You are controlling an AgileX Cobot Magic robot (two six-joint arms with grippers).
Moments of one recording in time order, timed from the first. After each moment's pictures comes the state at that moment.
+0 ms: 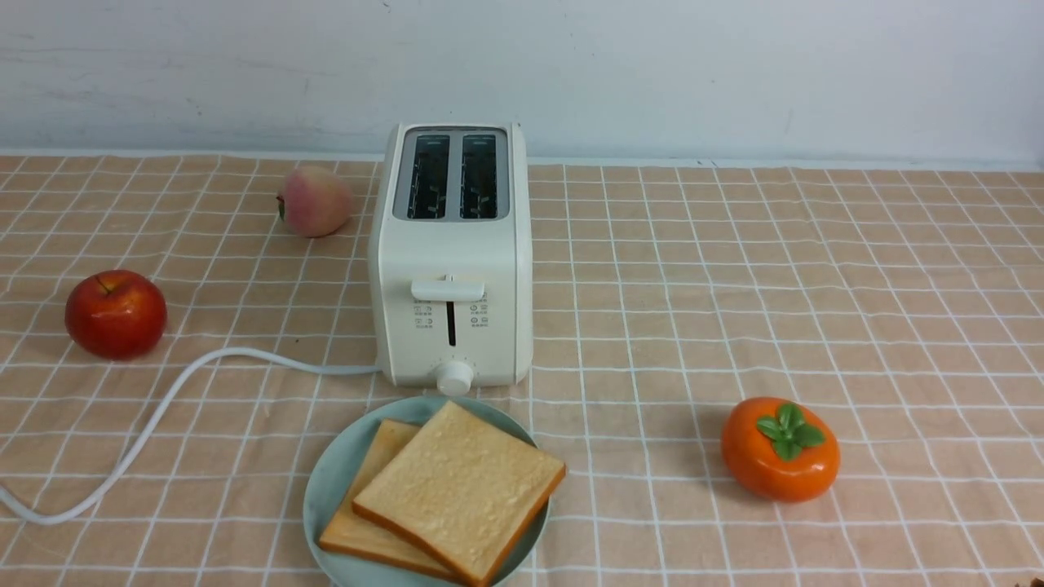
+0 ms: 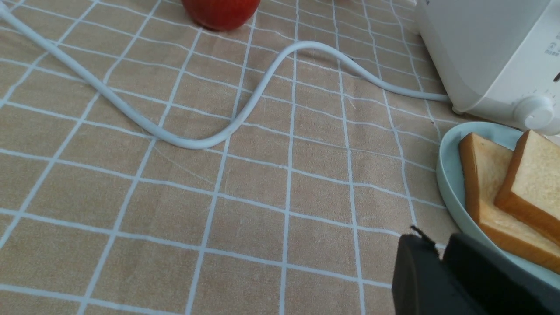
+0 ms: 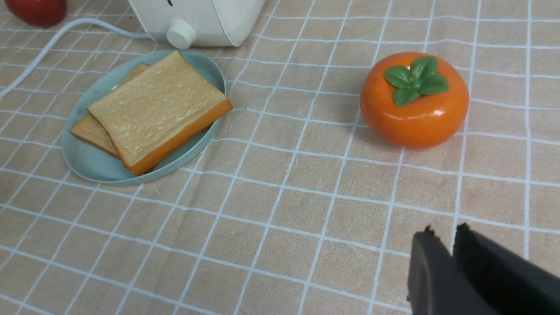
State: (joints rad) right arm -0.06 0.34 -0.36 0.69 0.77 -0.56; left arm -0.10 -0.01 0.03 0.06 0.38 -0.44
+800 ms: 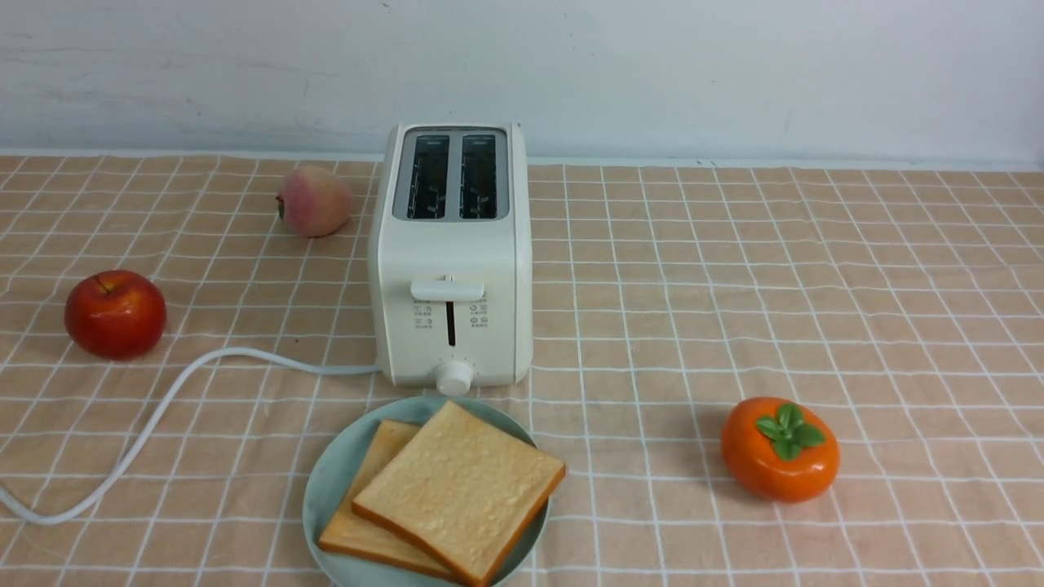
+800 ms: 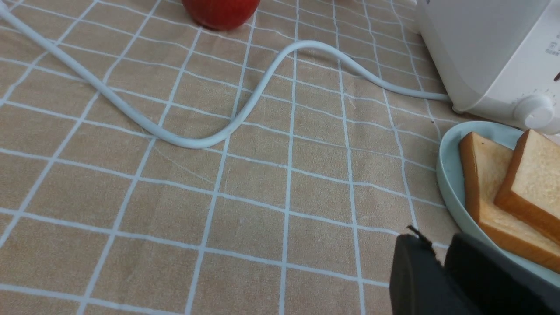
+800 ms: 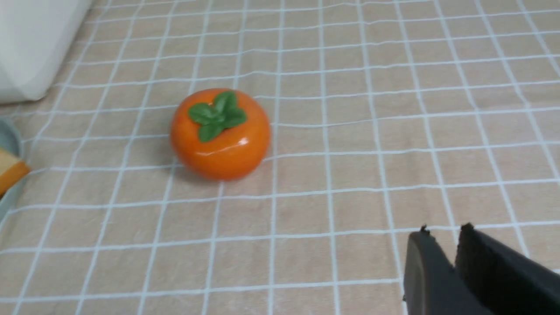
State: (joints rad) right arm -0.06 0.26 -0.36 0.14 0.65 -0.07; left arm -0.10 -0.01 0.03 0.06 0.38 -0.44
